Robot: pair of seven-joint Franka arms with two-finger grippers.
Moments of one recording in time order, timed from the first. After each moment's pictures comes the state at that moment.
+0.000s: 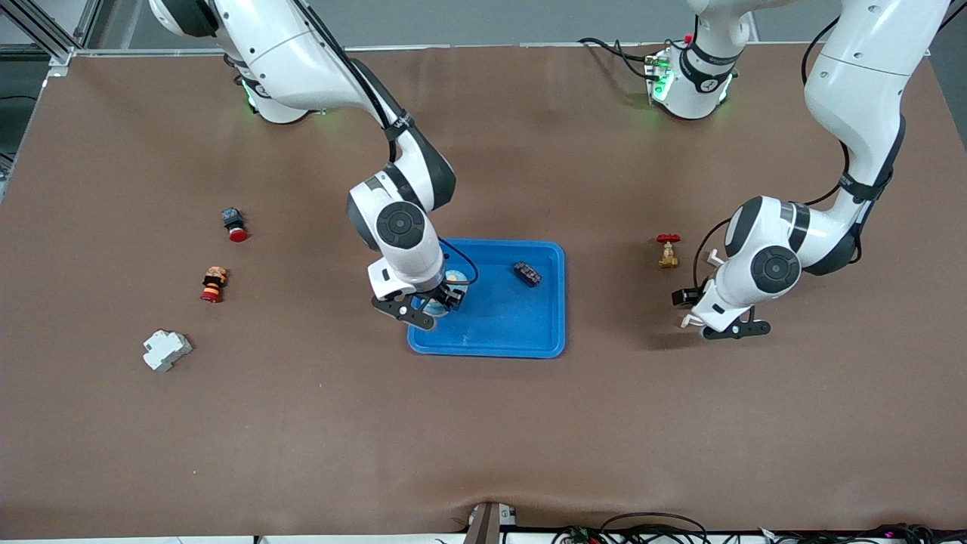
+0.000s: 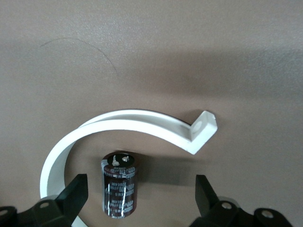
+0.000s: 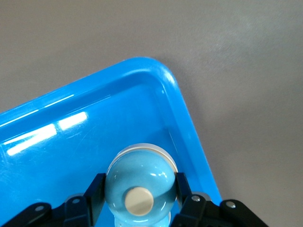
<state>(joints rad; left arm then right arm) 0.17 0.54 -0.31 -2.00 0.33 2.33 -0.44 0.68 0.70 -0.05 -1.57 0.05 2.32 1.04</state>
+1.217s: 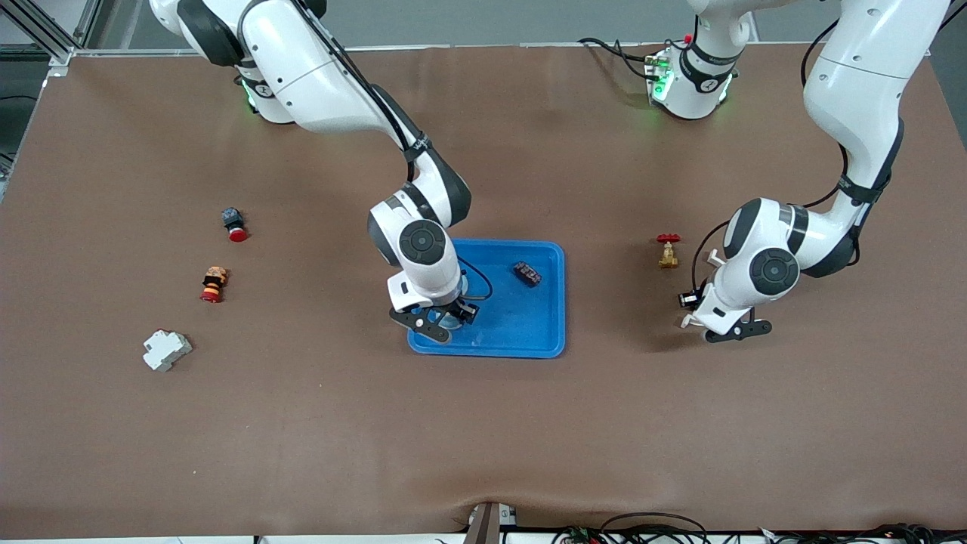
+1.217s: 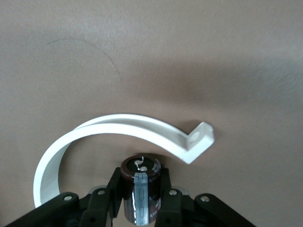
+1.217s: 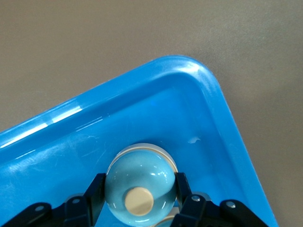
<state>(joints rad) 0.16 0.55 -0.32 -1.98 0.33 2.33 -0.54 0.69 0.84 -0.06 -1.42 0.04 2.33 1.09</state>
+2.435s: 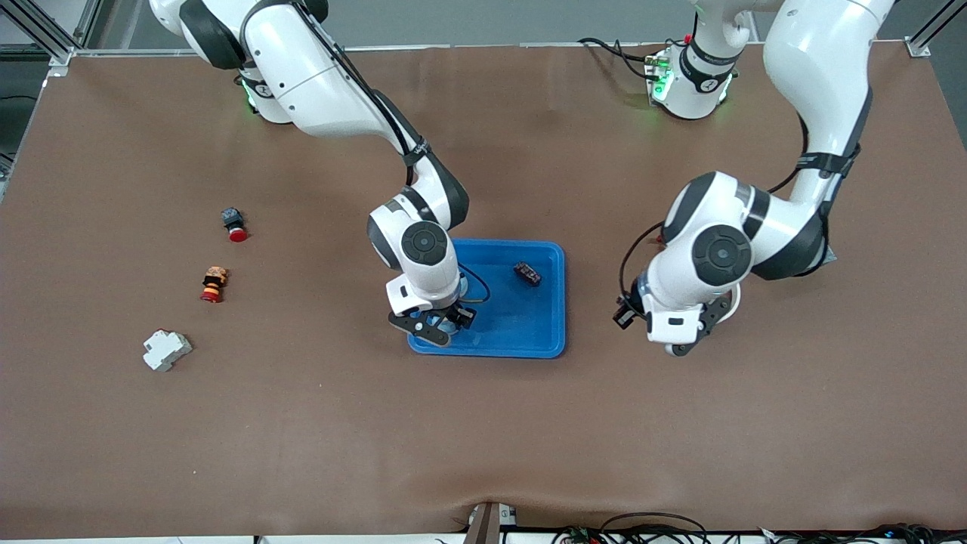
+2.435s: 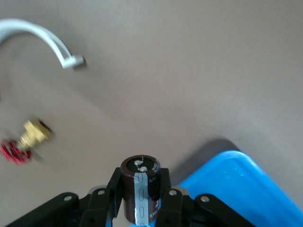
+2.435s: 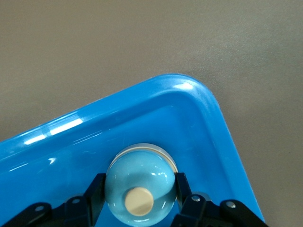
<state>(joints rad) -0.07 0.55 -0.42 -1.56 0.15 2.00 -1.30 0.69 0.85 -0.06 -1.42 -0.01 2.35 1.09</state>
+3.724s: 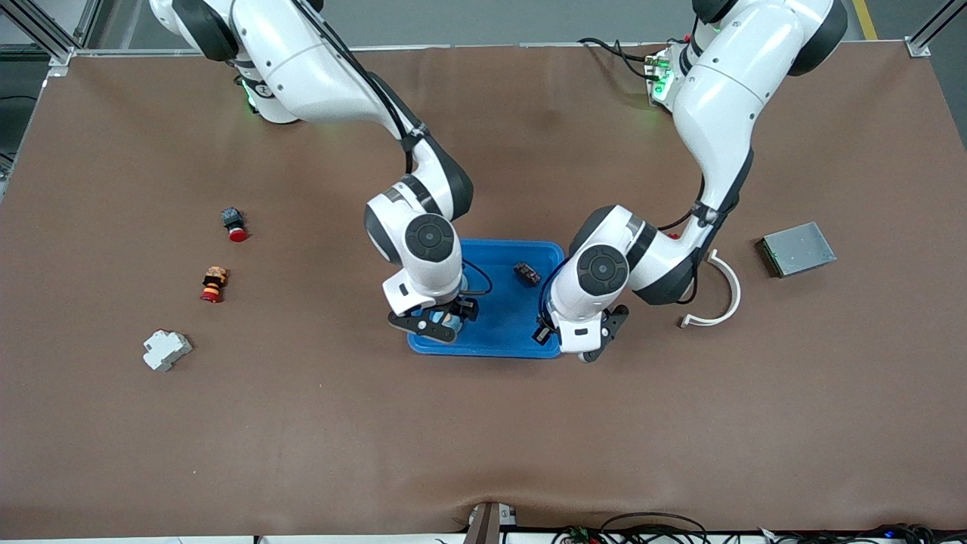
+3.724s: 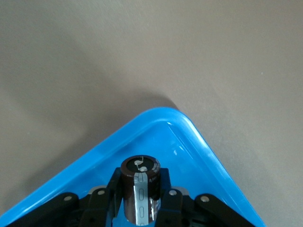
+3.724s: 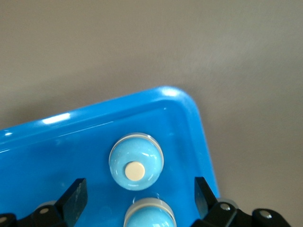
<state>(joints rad) -0.32 0.81 -0.32 -1.41 0.15 2.23 -1.51 0.67 0.78 -0.06 -1.32 -0.01 2.10 0.90</state>
